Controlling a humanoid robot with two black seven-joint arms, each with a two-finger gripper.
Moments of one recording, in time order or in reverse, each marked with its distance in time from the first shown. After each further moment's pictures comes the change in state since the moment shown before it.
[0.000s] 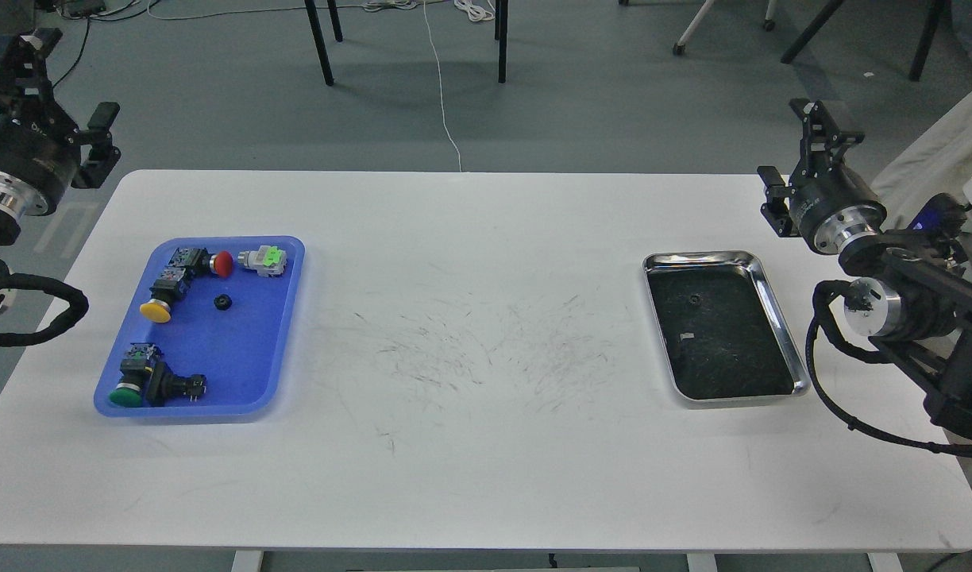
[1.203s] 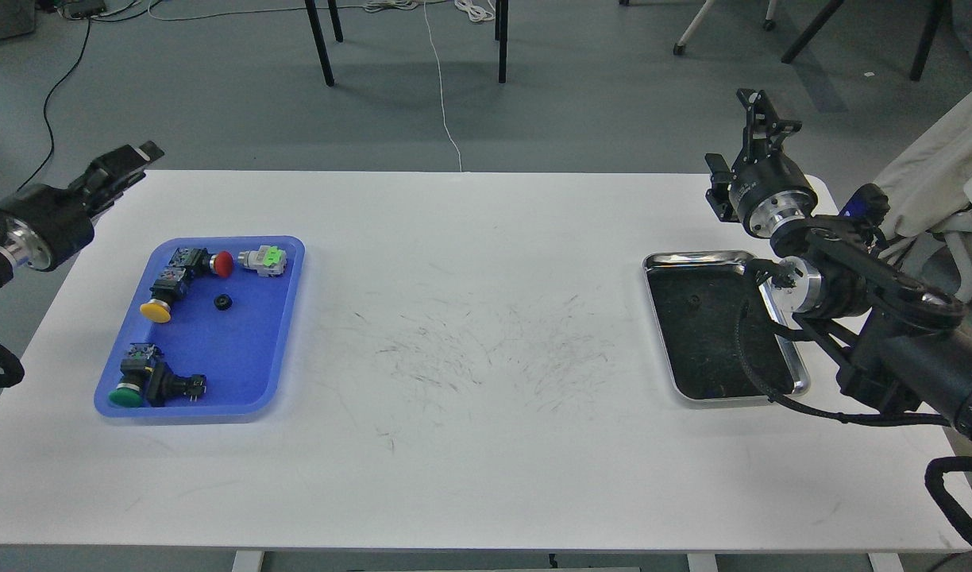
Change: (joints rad) left arm -0.021 0.070 0.108 0.022 0.680 0.102 0.000; right arm 0.093 0.253 0.025 -0.231 -0.004 -0.003 0.009
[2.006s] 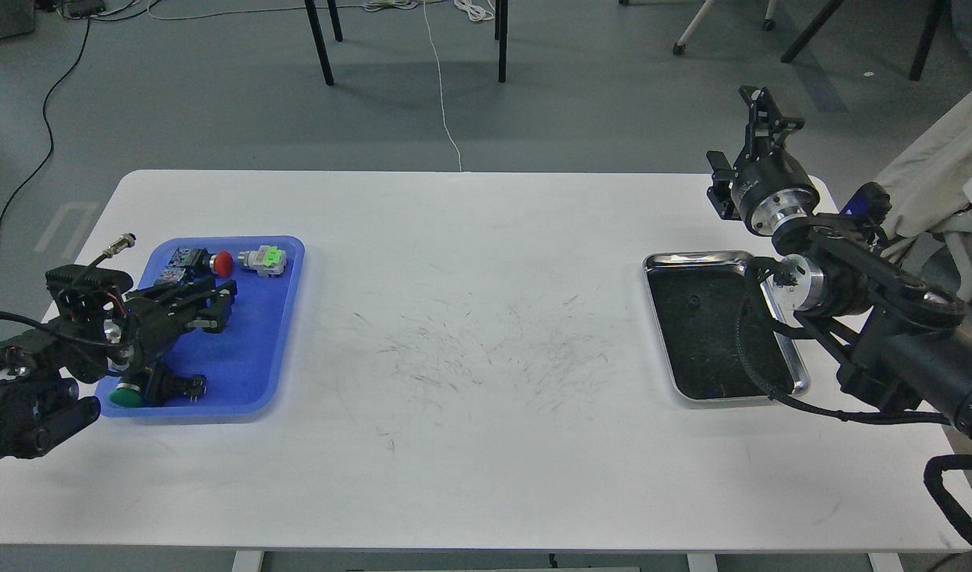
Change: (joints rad) left arm 0.017 -0.281 0.659 0.264 0.361 0.460 0.000; right arm 0.000 0.000 0.012 -0.003 0.001 0.010 0.000
